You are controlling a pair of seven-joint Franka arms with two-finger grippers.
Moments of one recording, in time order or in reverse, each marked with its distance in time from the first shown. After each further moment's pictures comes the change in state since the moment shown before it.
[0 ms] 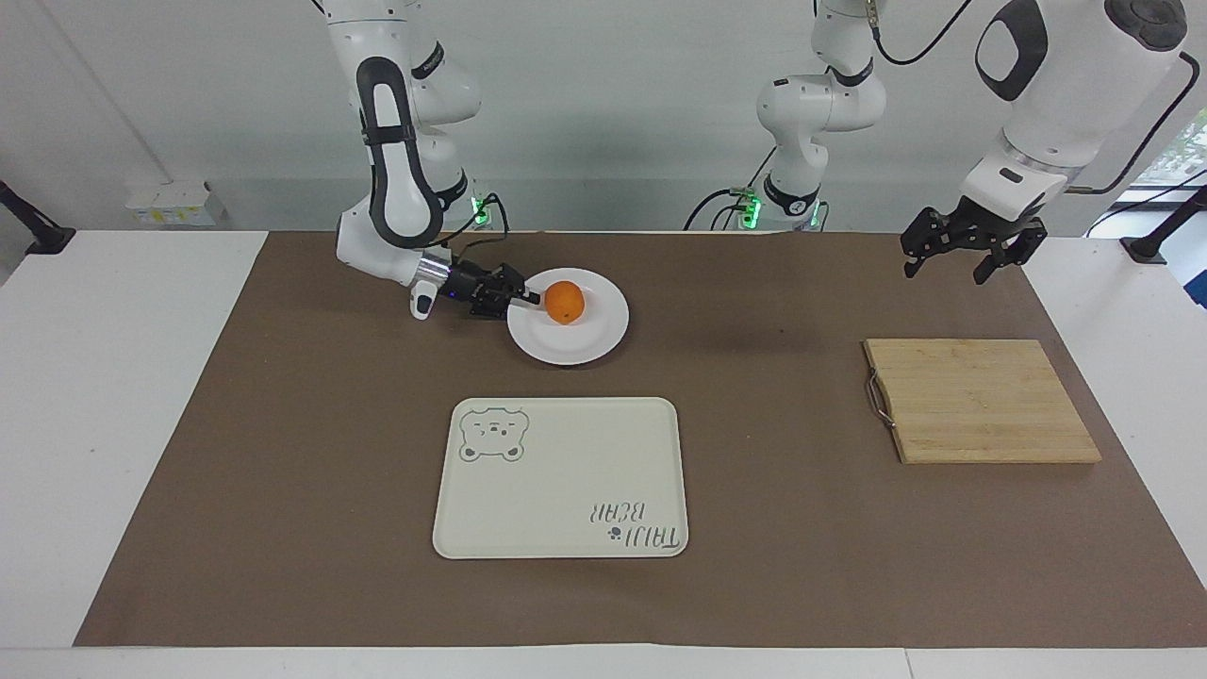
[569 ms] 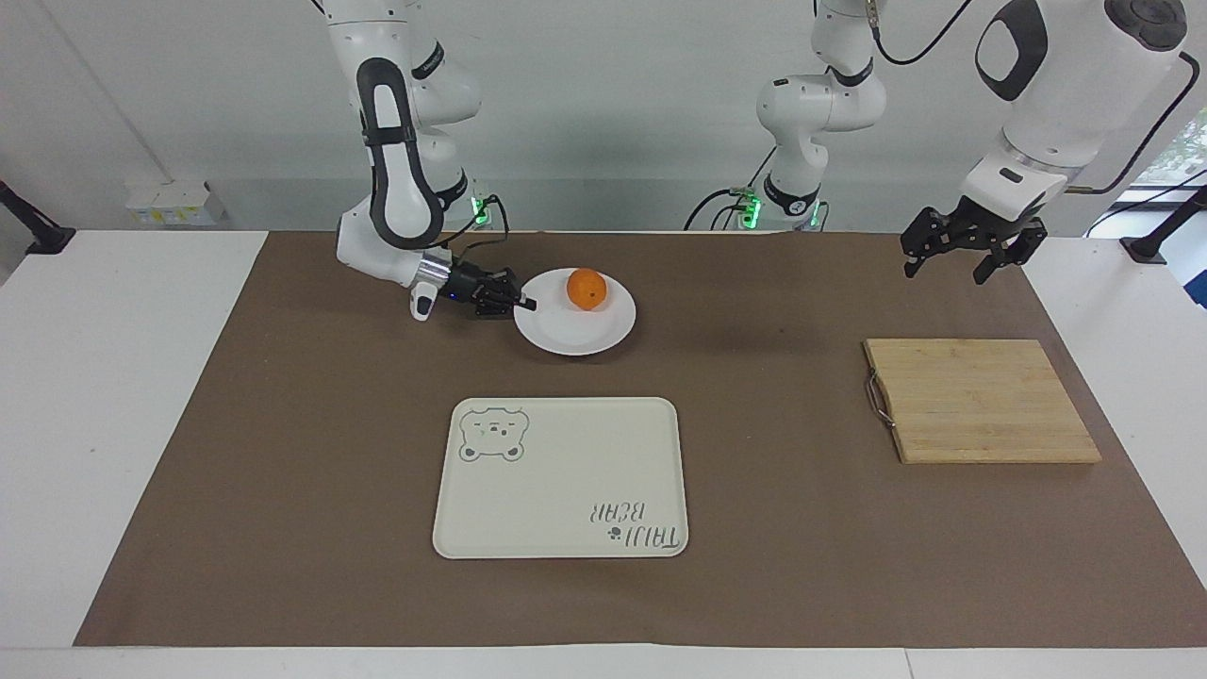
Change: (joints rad) left arm 0.000 0.000 0.000 0.000 0.000 0.000 0.000; right arm 0.002 0.011 0.002 0.025 0.014 -0.003 0.004
